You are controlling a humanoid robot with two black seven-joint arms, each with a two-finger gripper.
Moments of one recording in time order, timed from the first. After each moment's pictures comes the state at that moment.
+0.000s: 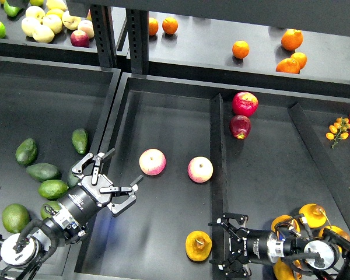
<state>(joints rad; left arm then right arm) 0.16 0.00 -1.39 -1.24 -0.13 -0.49 0.49 0.43 -0.18 0.48 0.71 -0.08 0.58 -0.49</state>
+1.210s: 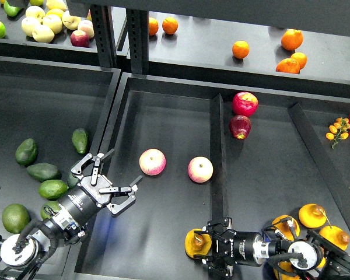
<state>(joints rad) 0.16 0.00 -1.39 -1.24 -0.13 -0.49 0.49 0.43 -0.13 0.49 0.65 -0.07 0.58 -0.49</state>
